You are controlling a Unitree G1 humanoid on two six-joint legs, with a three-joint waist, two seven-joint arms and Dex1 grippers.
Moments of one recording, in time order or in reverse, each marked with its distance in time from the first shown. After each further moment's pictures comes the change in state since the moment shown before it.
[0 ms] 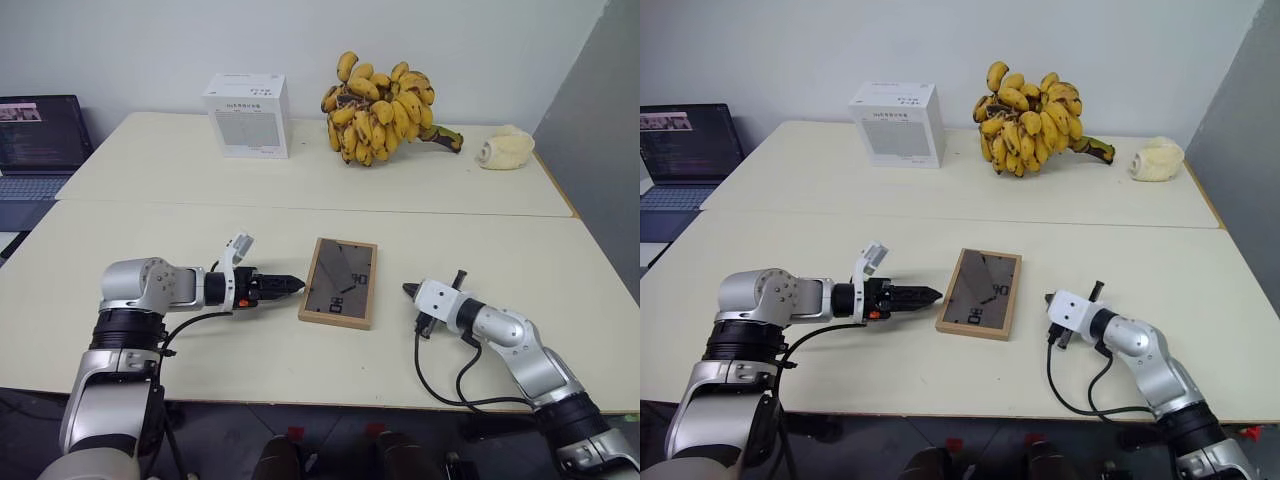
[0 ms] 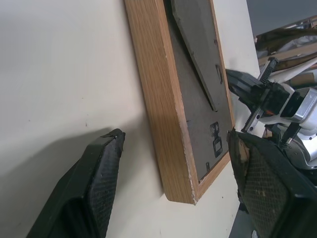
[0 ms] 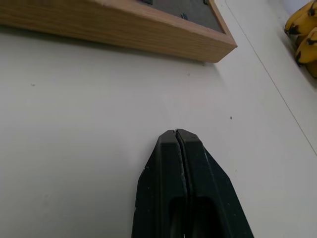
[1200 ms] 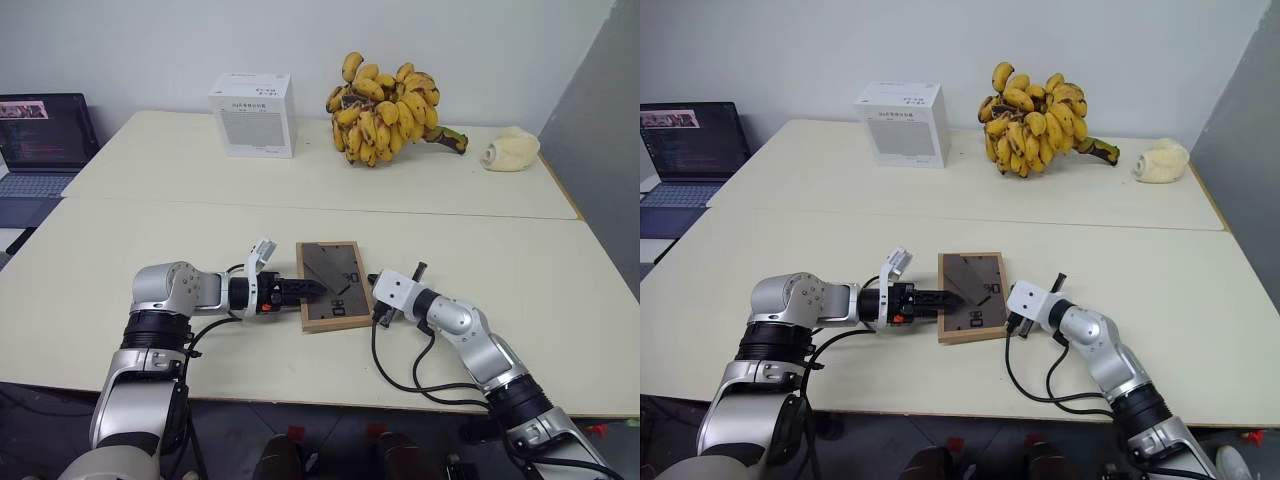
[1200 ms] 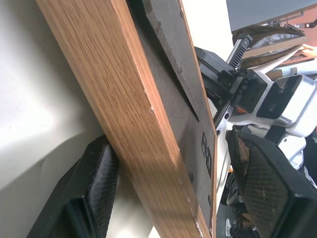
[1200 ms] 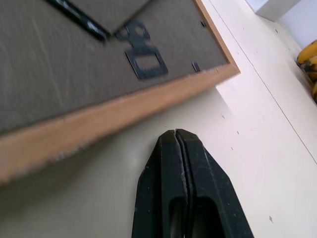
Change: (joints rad) left arm 0.010 -0.094 0.052 -0.011 -0.014 0.058 0.042; right arm -0.110 0.145 0.076 0.068 -0.072 0.075 -0.051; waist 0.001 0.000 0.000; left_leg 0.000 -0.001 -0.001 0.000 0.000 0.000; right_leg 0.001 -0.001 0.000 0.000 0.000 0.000
